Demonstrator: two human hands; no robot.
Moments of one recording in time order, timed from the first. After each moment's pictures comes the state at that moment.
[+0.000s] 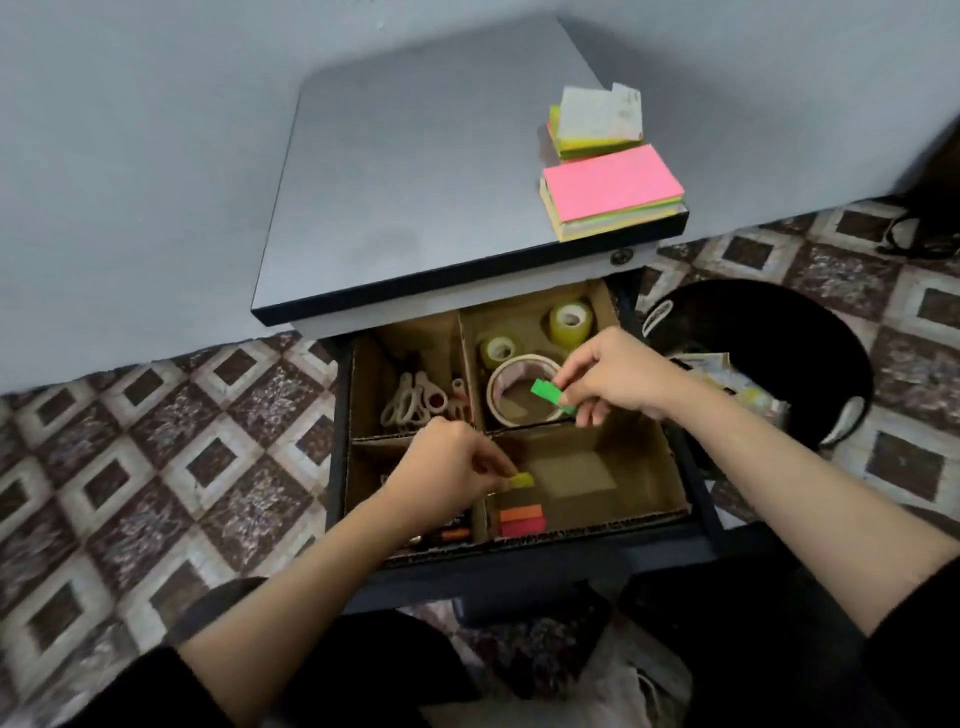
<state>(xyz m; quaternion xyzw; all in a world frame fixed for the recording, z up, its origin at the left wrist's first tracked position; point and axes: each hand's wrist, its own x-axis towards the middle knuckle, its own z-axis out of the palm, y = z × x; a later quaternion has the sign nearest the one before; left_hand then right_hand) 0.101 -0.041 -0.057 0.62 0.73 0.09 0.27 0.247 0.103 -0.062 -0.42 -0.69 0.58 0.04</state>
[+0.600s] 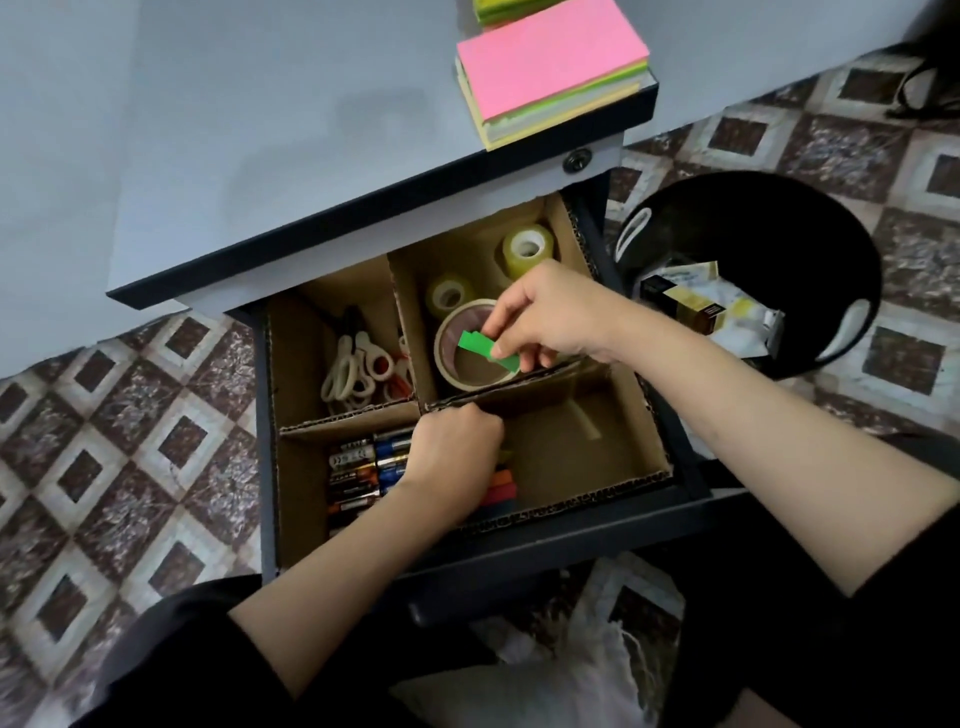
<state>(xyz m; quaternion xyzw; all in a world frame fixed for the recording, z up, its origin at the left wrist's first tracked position) 0.145 -0.003 -0.106 0.66 0.70 -0.24 0.10 0.232 0.118 -0.083 -0.38 -0.70 0.60 0.04</state>
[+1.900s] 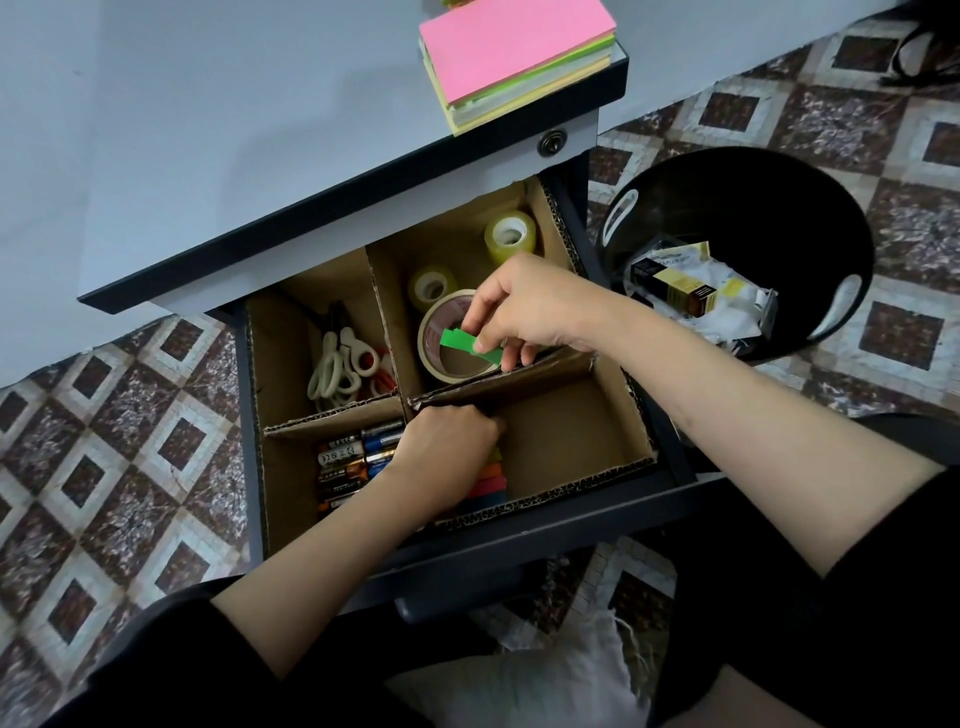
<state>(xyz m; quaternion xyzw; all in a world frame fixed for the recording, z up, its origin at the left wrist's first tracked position) 0.138 -0.001 -0.126 0.74 0.62 -0.26 0.08 0.233 0.117 -0.086 -0.37 -0.70 0.61 0.01</state>
